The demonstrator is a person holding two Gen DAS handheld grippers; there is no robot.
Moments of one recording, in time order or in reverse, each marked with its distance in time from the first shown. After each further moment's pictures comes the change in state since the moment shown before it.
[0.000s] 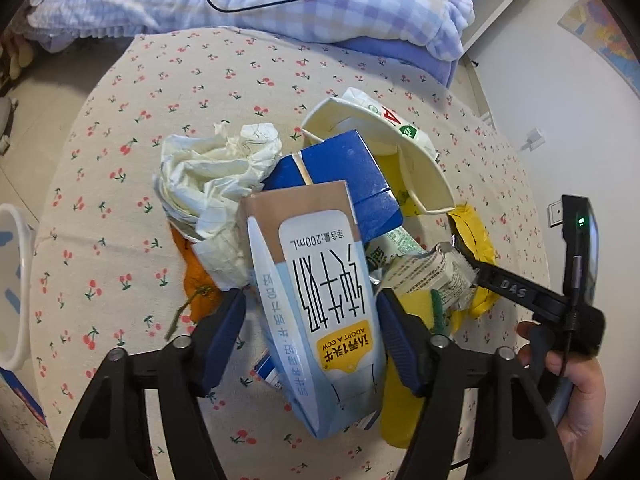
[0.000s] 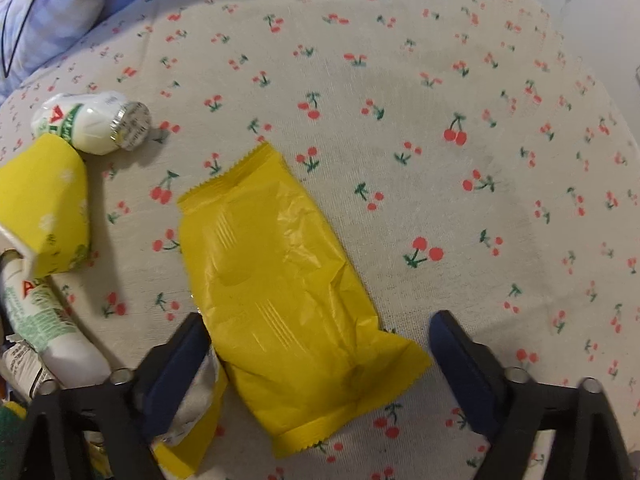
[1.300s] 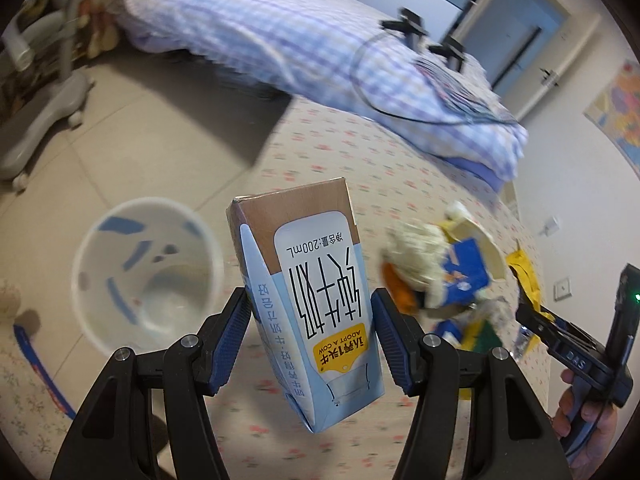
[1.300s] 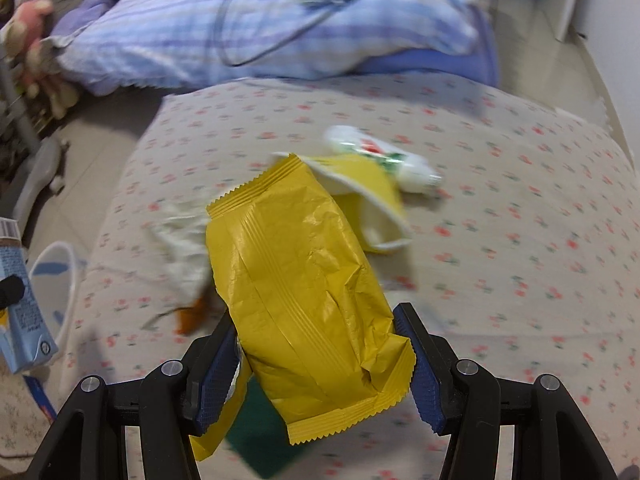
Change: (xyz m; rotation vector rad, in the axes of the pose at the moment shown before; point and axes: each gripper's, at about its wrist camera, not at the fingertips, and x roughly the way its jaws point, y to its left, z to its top) left arm -0.132 0.181 -0.028 -0.195 -0.232 0.057; right arm -0.120 0.145 -0.064 -0.326 -0.219 0.166
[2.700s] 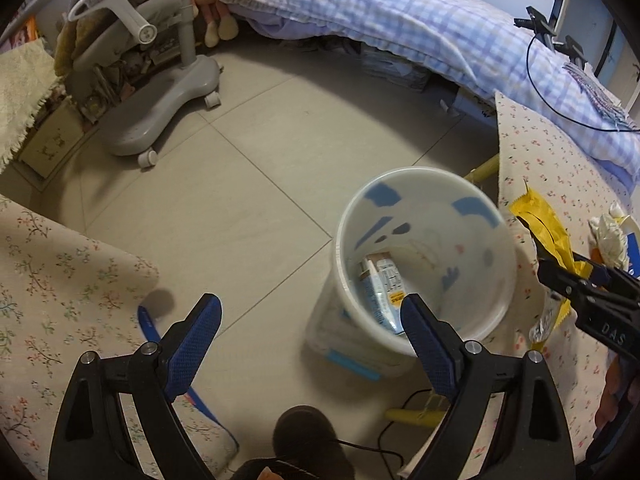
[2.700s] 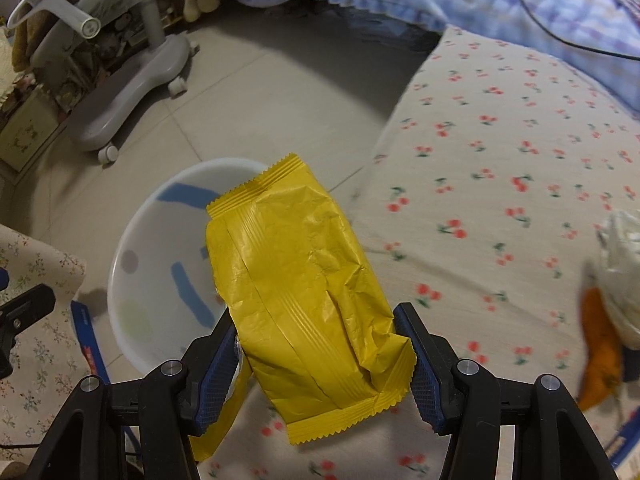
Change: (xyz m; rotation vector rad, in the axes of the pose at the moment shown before) left arm -0.024 0.196 -0.028 -0.037 0.018 0.436; right arm 0.114 0.259 -0.018 -0.300 0.094 0.225
